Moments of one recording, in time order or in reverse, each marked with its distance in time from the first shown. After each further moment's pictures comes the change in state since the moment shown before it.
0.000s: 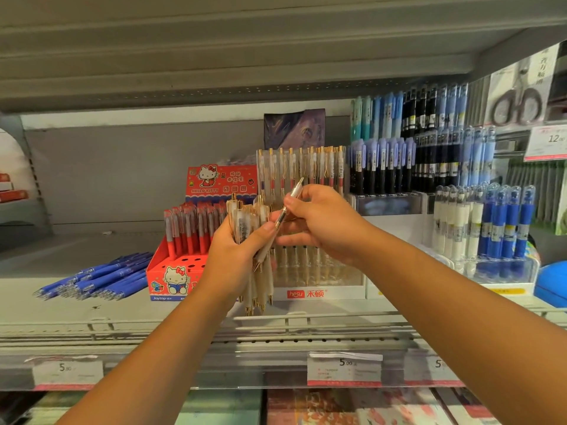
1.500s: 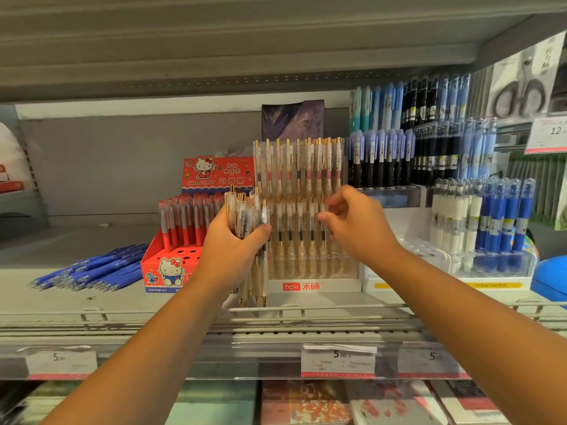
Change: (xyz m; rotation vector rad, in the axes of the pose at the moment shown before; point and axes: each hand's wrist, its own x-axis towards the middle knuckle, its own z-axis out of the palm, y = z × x) left_hand 0.004 -0.010 -0.003 0.255 0.097 0.013; right_hand 0.009 0.049 -0.064 -0.813 0.380 -0.338
